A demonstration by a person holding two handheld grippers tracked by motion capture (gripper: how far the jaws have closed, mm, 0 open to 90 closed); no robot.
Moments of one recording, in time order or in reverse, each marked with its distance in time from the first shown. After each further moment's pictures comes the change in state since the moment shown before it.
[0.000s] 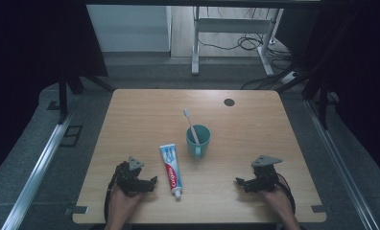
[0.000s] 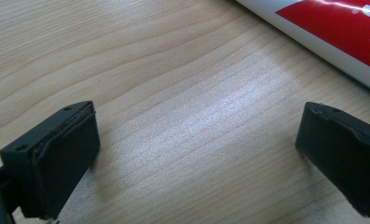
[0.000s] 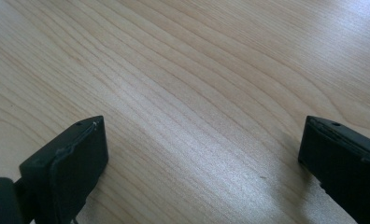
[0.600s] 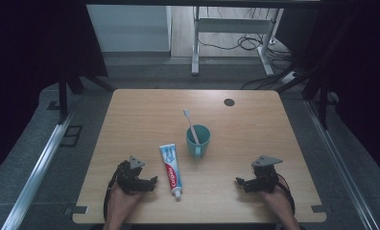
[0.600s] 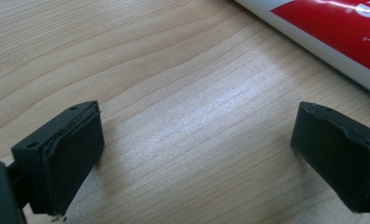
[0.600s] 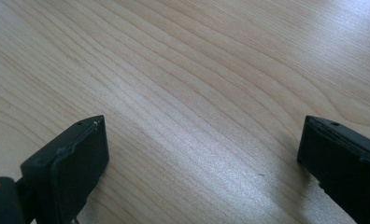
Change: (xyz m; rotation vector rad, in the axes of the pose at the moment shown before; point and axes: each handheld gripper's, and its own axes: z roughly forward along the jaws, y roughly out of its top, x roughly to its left) left arm -0.001 0.005 -0.002 0.024 -0.010 0.017; right arm 0.001 -0.001 -0.001 0.000 -0.010 0.011
